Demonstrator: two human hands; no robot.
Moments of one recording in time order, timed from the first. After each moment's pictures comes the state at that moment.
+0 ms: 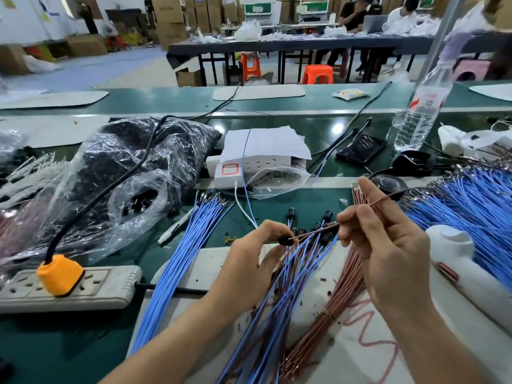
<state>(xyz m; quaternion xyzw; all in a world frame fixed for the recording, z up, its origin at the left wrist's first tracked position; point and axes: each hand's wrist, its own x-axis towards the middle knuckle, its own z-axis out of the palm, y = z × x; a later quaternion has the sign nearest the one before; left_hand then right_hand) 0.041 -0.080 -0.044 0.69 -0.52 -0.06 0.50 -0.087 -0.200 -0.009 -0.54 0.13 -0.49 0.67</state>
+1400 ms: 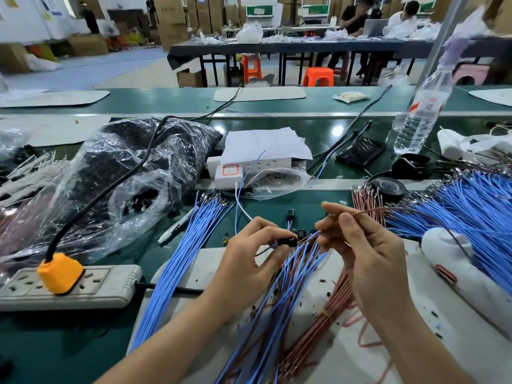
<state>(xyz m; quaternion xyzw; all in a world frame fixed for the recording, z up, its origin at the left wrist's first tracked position) 0.041 -0.077 -0.034 0.67 -0.53 -0.02 0.52 -0.081 -0.192 -0.017 -0.56 0.15 -0.43 0.69</state>
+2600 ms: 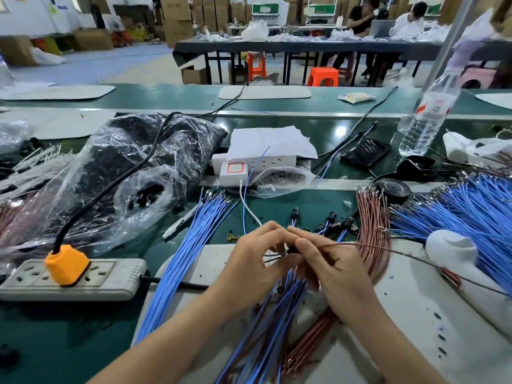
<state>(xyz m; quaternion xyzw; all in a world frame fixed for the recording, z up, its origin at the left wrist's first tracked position) 0.042 -0.079 -0.039 0.64 -0.56 -0.06 0.52 -0.073 -0.178 -0.036 -0.76 0.16 -0.29 0.56</state>
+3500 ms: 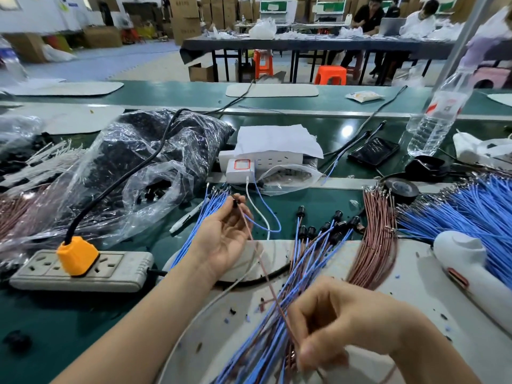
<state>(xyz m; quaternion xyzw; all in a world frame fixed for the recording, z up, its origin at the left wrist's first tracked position) 0.087 -0.081 -0.024 0.25 0.09 -0.42 0.87 -0.094 -0.180 -0.007 -0.65 -0.04 0.21 0.73</state>
